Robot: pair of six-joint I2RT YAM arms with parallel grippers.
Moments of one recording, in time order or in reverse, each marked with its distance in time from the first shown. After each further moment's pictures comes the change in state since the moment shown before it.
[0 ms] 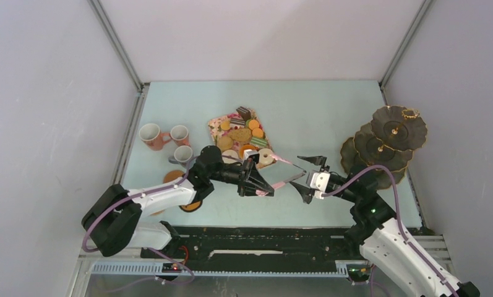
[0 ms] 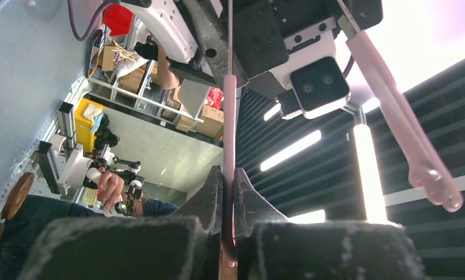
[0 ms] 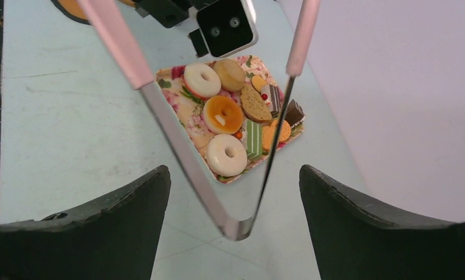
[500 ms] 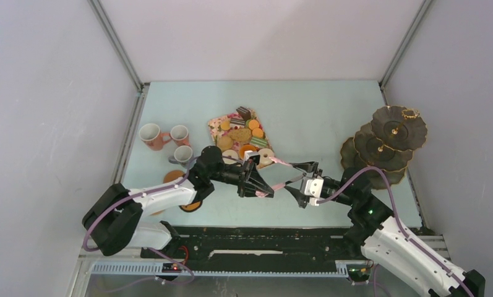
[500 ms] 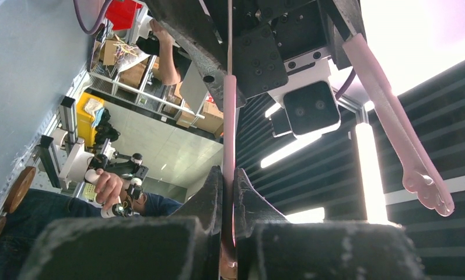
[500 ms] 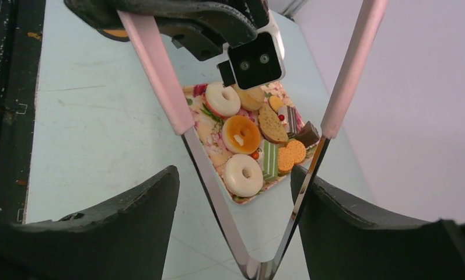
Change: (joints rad) left arm -0.005 0.005 -0.009 0.001 0.010 -0.002; right arm 0.143 0.033 0.000 0.040 0.058 0.003
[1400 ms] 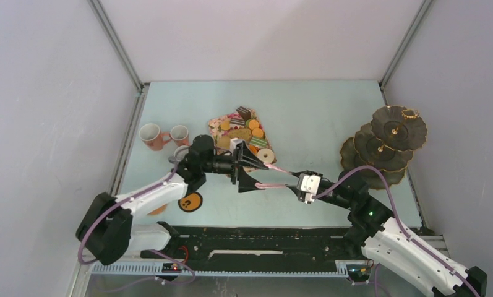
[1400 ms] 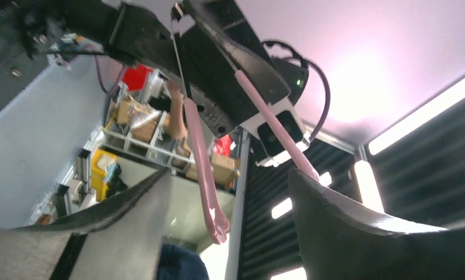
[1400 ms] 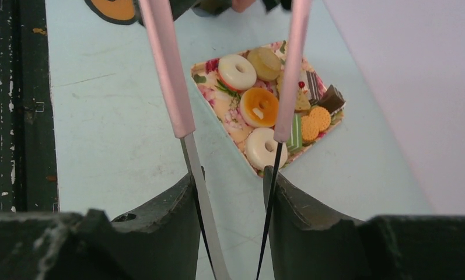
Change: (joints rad) left arm 0.117 -0.052 0.031 -0.150 -0.042 0.112; right arm 0.077 -0.014 0.000 -0.077 0.146 0.099
